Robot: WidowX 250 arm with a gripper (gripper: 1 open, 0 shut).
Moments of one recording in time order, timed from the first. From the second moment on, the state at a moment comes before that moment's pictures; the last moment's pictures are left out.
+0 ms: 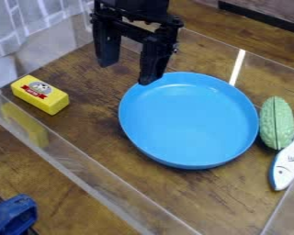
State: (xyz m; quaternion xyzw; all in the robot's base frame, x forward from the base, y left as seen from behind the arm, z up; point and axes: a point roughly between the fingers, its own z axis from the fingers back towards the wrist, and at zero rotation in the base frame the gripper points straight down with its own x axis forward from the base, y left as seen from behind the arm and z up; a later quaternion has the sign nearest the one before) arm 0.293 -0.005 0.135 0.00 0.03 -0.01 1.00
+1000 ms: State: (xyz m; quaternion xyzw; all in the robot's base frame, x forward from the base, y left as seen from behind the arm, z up) arm 0.285 -0.004 0.107 -0.01 0.07 -0.04 1.00
